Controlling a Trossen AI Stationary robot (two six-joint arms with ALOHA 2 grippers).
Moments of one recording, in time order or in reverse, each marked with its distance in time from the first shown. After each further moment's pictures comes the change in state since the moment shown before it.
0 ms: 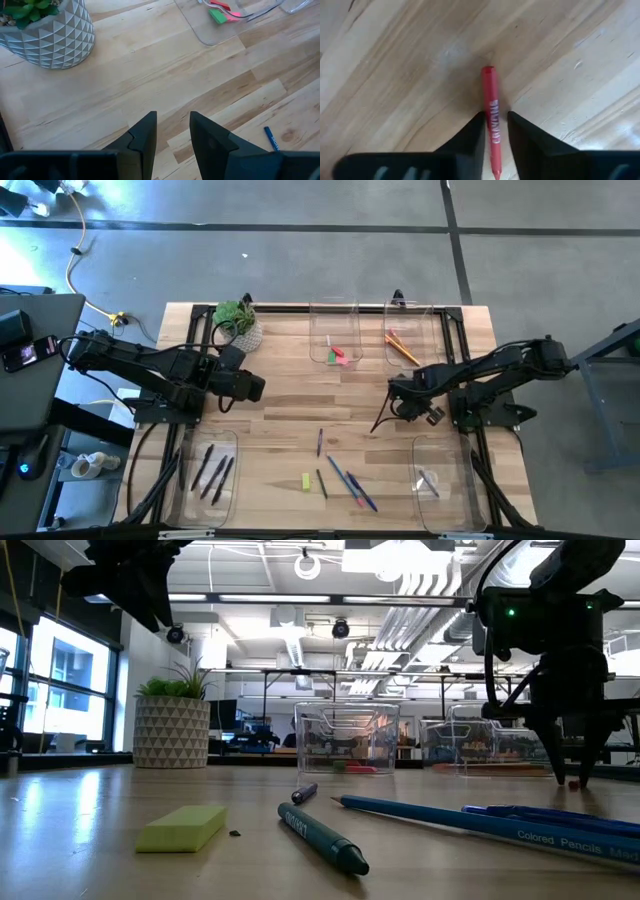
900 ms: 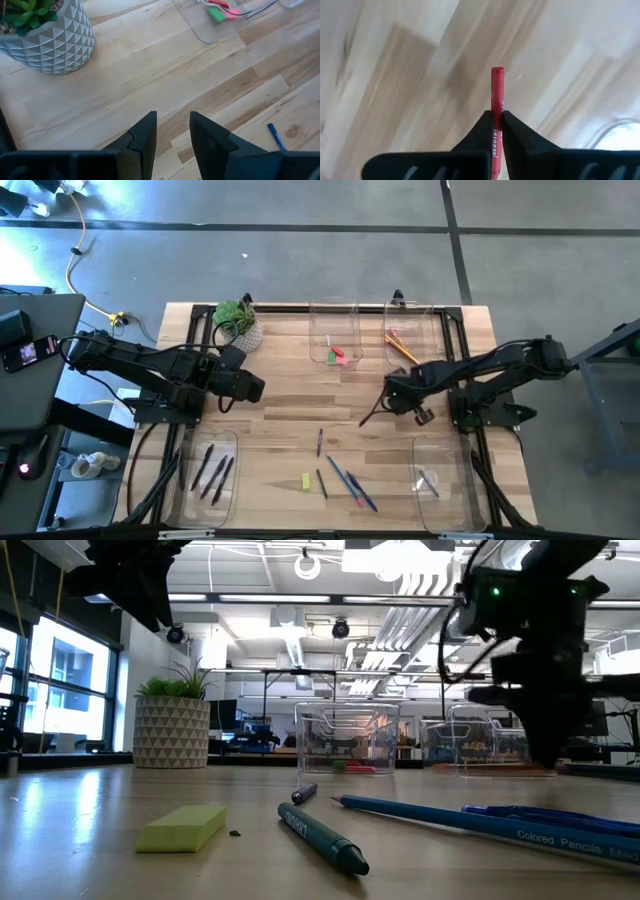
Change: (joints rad) left arm 0.000 0.000 0.000 0.000 -0.003 0.041; right arm 0.000 0.000 0.087 -0.013 0.014 0.259
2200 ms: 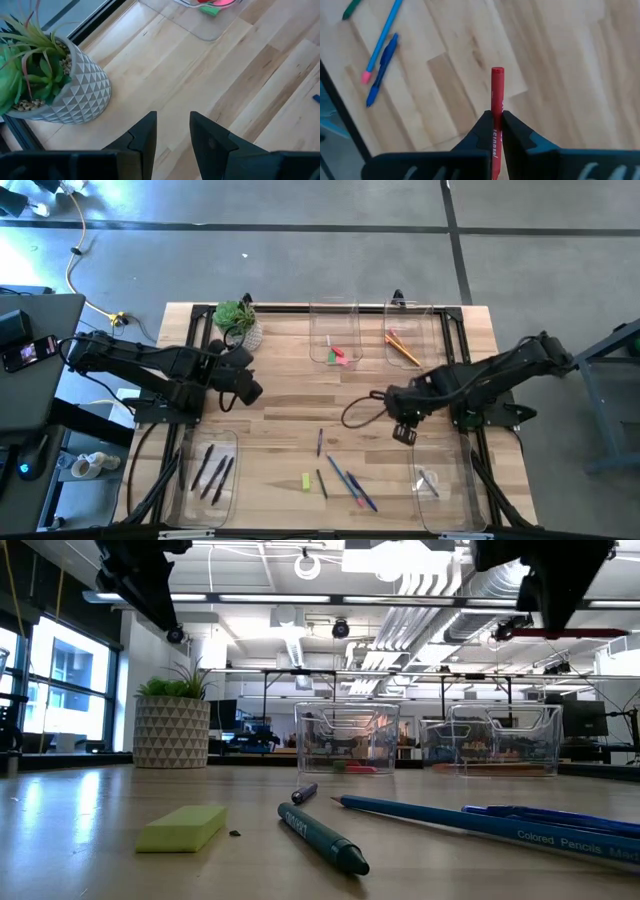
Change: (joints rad) left arm 0.041 0.000 0.000 0.018 -0.055 0.438; right arm 0.308 -0.016 0.472 -0.365 -0.055 1.223
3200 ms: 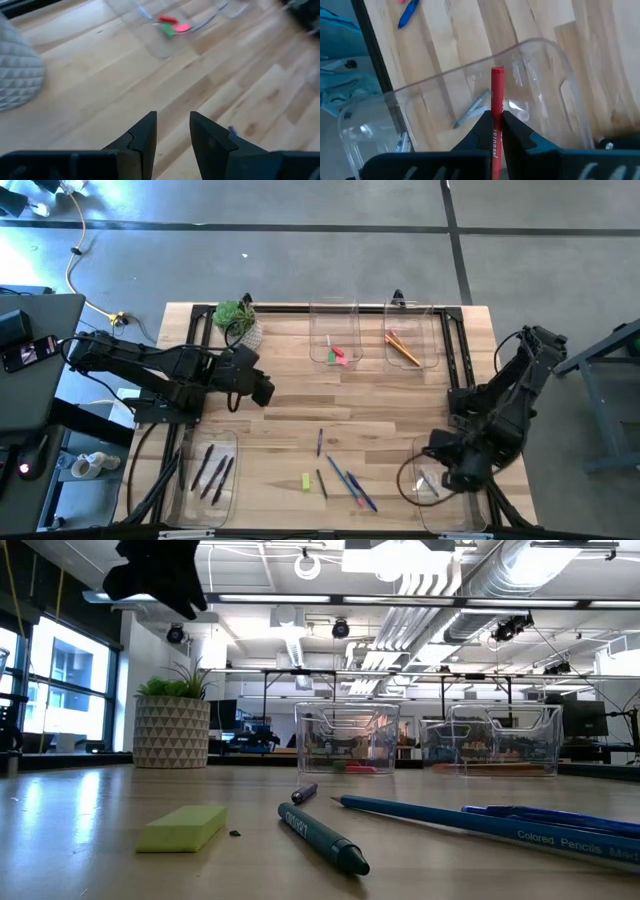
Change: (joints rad) left arm -0.018 0.021 0.001 0.228 0.094 -0.223; right arm 0.672 -0.058 -0.002 -0.095 0.196 0.542
